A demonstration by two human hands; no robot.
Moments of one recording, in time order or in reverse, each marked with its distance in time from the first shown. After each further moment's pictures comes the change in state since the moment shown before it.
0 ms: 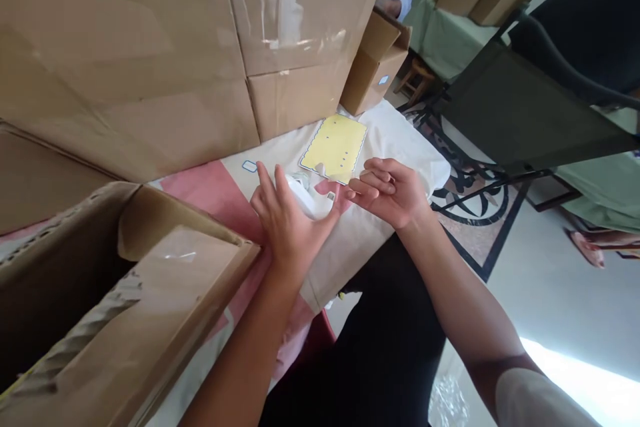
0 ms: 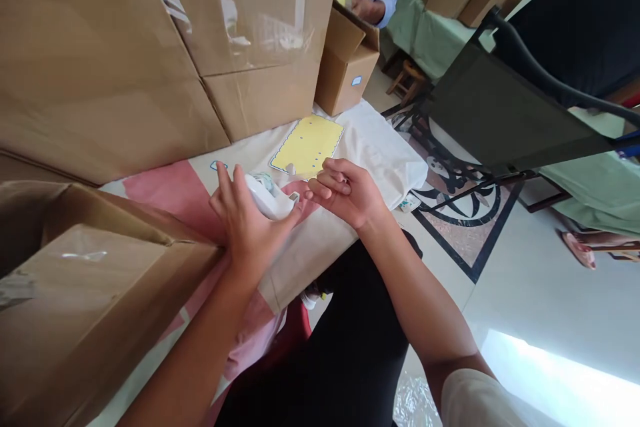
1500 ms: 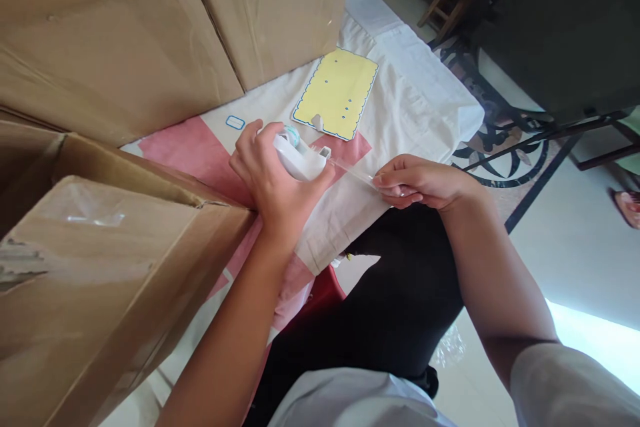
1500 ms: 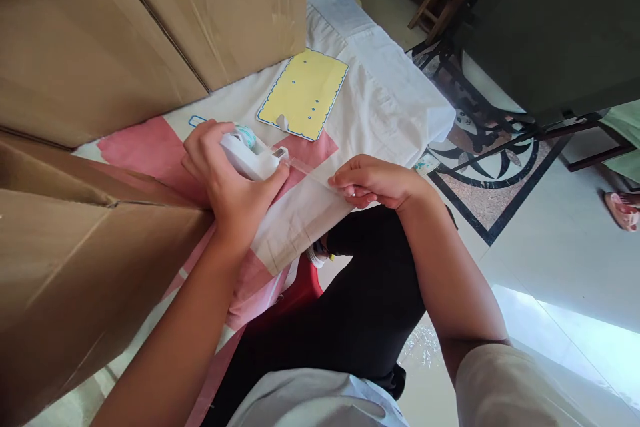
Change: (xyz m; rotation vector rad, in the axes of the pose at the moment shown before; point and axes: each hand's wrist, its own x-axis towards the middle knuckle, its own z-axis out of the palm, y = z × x) left_hand 0.001 0.001 -0.005 0.015 0.012 0.032; right_hand -0.036 -0.005 -0.063 -0.672 -0.151 0.488
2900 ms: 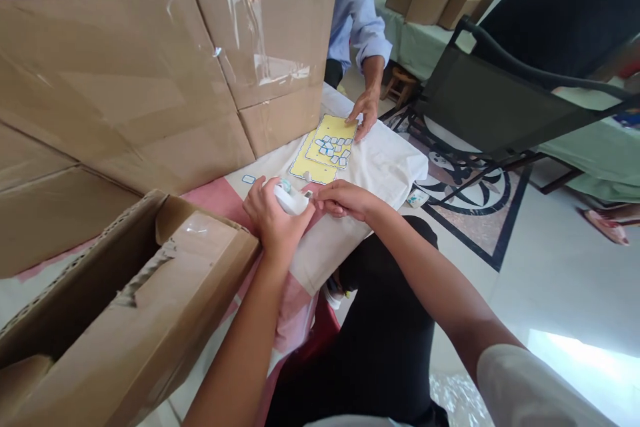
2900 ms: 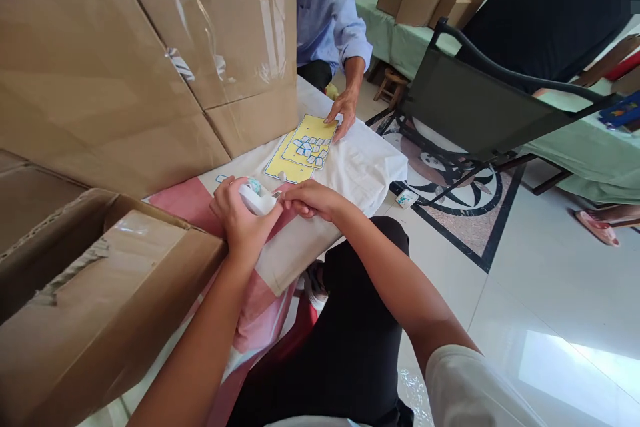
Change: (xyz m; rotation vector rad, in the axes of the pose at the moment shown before) left_hand 0.002 -0.014 0.000 -0.050 0.049 0.070; right_hand 0.057 -0.028 0.043 0.053 0.155 -0.245
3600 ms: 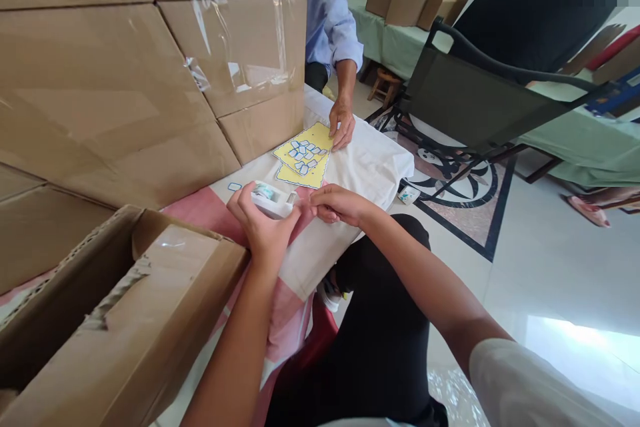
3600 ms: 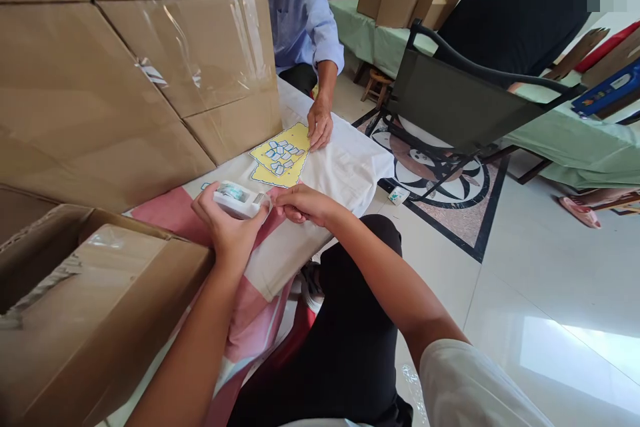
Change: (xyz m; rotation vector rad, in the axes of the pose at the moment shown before) left_hand 0.000 0.000 0.002 -0.135 0.075 0.013; right_hand -0.011 0.009 -0.005 0.036 -0.041 -0.049
